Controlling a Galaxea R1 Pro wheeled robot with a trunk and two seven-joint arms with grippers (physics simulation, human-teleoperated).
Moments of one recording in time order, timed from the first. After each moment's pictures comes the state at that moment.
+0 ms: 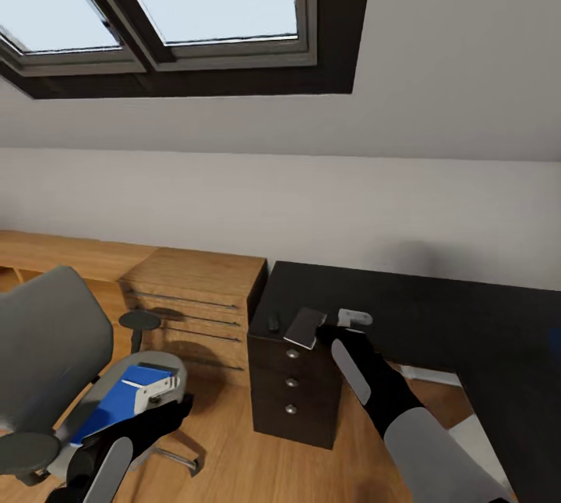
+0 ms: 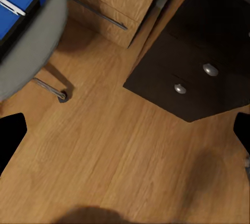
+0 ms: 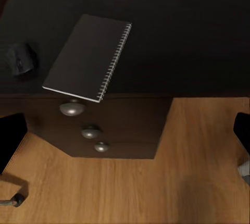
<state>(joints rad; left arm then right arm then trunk) -0.11 0.08 -0.02 -1.51 0.59 0.75 0.35 -0.69 0.10 0.28 -0.85 -0.46 0.49 -0.49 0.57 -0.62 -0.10</state>
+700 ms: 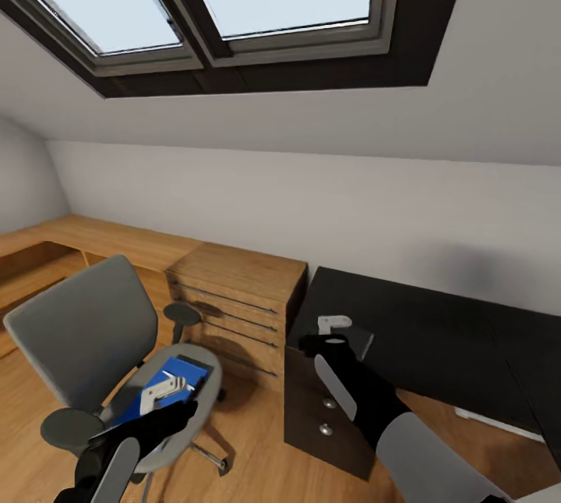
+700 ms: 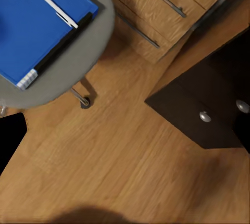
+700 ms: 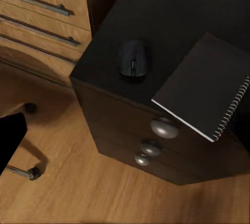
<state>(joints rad) -0.11 0.05 -0.03 -1.51 0.59 0.74 0.36 -0.69 0.11 0.48 -0.82 -0.46 0.49 -0.47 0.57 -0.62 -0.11</state>
